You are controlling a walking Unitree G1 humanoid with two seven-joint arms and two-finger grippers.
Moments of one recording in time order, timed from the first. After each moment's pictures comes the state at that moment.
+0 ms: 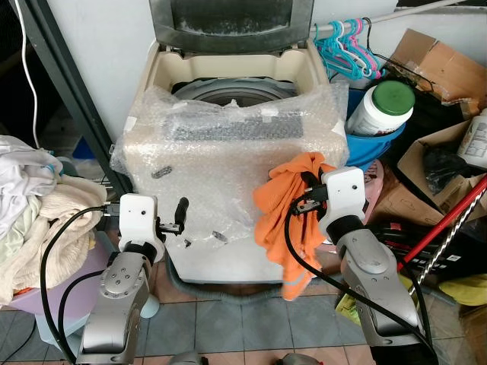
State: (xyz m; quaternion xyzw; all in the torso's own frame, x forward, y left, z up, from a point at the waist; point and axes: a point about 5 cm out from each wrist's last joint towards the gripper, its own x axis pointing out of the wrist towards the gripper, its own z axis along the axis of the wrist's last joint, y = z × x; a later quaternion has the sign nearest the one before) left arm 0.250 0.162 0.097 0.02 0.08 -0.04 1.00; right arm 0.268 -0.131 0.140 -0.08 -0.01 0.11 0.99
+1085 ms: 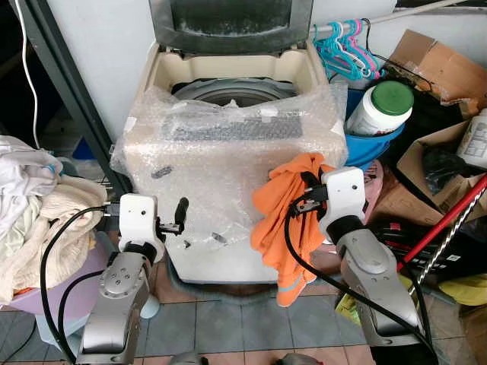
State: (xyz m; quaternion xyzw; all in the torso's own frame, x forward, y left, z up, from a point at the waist) left arm 0.250 0.162 0.097 0.02 0.08 -0.04 1.00; right arm 0.268 -0.131 0.140 -0.08 -0.01 0.11 0.99
